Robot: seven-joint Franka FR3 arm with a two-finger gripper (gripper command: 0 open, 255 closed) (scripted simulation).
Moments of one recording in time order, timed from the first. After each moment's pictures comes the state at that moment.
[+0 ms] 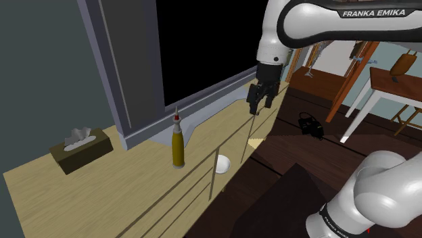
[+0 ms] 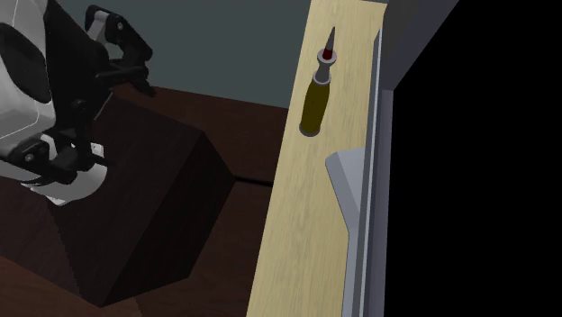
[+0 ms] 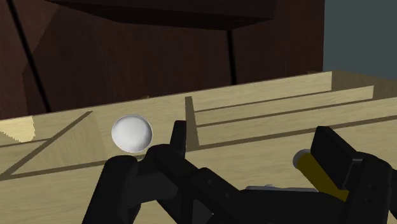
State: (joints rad) arm 0.08 -0.46 0.09 -2.19 0.12 1.61 0.12
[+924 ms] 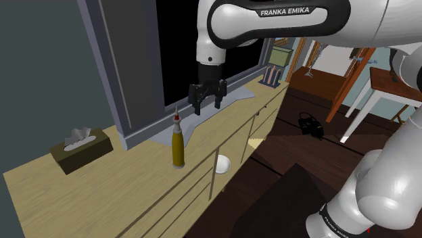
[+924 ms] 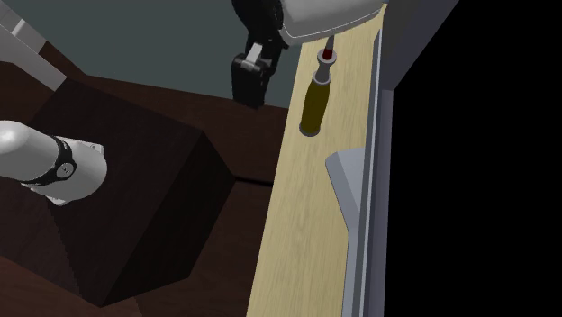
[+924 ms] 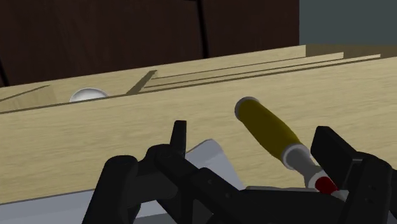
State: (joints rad) arm 0.16 0.01 0.25 -1.75 0.12 1.67 0.35
